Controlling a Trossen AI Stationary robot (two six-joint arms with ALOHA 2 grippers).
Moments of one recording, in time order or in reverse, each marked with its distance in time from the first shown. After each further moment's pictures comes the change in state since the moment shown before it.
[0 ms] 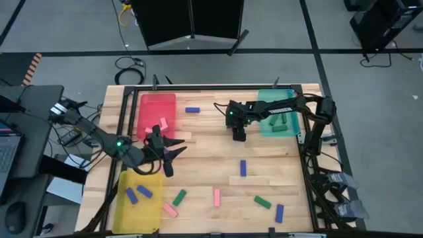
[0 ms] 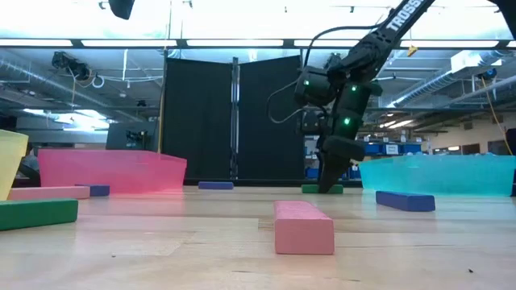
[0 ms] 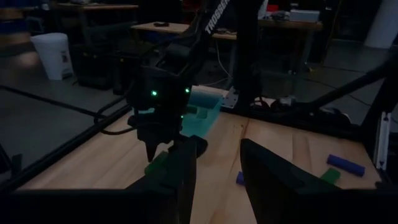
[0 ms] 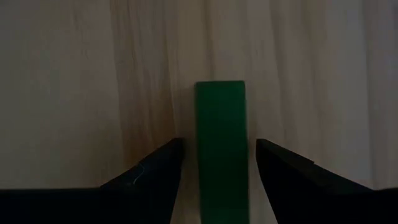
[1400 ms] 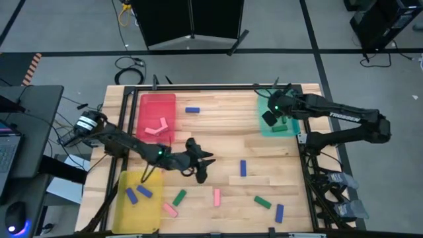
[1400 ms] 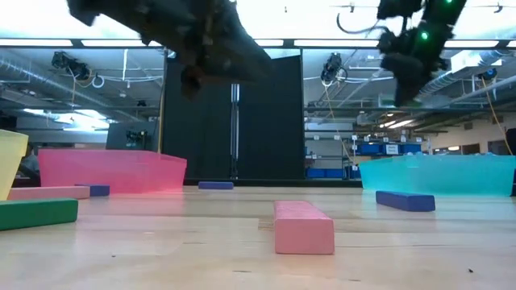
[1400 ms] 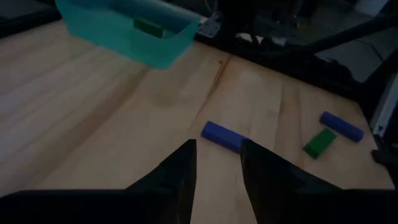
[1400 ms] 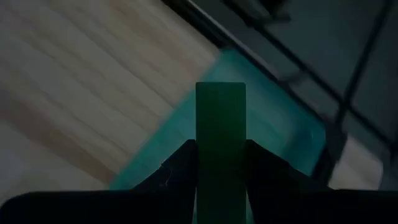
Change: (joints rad) left arm 0.213 0.543 0.106 0.242 0.372 -0.232; right arm 0.004 -0.765 -0.073 -0.652 0.532 0.694
